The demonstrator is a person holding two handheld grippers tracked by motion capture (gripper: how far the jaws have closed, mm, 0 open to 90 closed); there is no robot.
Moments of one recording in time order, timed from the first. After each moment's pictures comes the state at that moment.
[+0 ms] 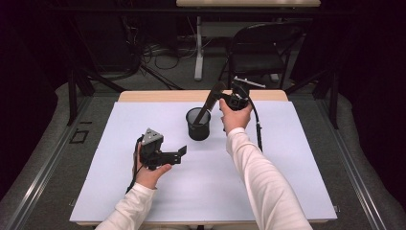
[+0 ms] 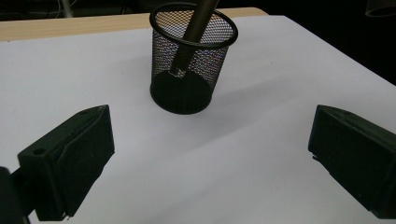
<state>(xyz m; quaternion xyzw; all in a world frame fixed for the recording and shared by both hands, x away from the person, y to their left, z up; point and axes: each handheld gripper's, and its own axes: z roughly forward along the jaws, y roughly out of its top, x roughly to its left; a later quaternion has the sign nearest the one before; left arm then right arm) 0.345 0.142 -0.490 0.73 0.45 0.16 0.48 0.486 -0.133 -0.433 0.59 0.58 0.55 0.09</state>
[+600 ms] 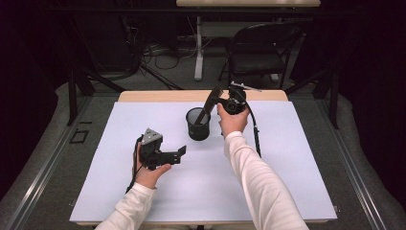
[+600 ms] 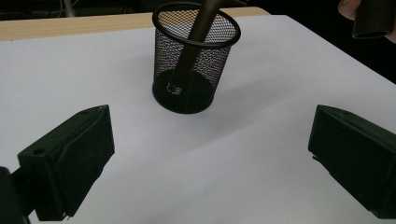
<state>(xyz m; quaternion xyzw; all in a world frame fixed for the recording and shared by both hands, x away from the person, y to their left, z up) 0.345 0.143 -0.491 0.73 0.46 0.16 0.48 0.487 -0.126 -0.450 0.59 0.59 0.54 0.08</state>
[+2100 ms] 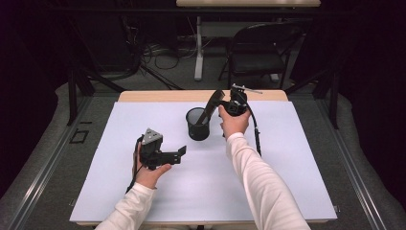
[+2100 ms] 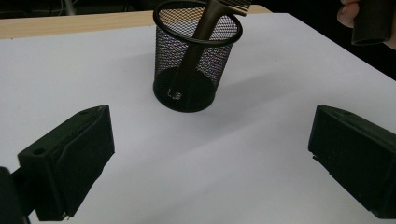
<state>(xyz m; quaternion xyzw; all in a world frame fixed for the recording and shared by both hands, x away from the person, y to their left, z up) 0.346 0.142 -0.492 0.73 0.46 0.16 0.48 0.488 -0.132 -0.460 0.60 0.59 0.54 0.07</state>
